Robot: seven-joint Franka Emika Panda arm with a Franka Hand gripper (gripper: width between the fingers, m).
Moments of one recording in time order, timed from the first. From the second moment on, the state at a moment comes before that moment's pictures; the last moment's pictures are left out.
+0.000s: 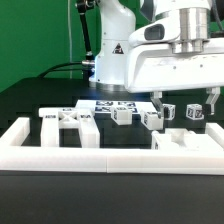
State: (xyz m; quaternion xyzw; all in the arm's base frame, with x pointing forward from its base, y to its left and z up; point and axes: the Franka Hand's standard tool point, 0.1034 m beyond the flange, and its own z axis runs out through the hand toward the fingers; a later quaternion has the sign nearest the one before) arm 0.580 0.078 0.061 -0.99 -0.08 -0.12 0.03
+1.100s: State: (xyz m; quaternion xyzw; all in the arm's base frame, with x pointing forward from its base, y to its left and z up) arm 0.533 0.051 0.057 -0.99 -0.09 -0.08 0.03
